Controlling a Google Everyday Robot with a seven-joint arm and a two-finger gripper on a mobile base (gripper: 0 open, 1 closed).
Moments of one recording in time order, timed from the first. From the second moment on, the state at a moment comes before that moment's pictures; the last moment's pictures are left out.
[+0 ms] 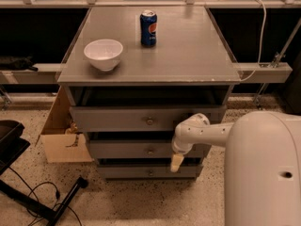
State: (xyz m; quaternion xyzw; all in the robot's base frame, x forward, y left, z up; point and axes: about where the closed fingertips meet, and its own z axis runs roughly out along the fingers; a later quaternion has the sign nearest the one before) arm 0.641 -0.116 0.398 -0.65 0.74 -0.02 0.14
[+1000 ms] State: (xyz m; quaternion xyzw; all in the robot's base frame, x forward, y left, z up) arm 0.609 -0.145 0.395 -0.64 0.76 -0.02 0.11
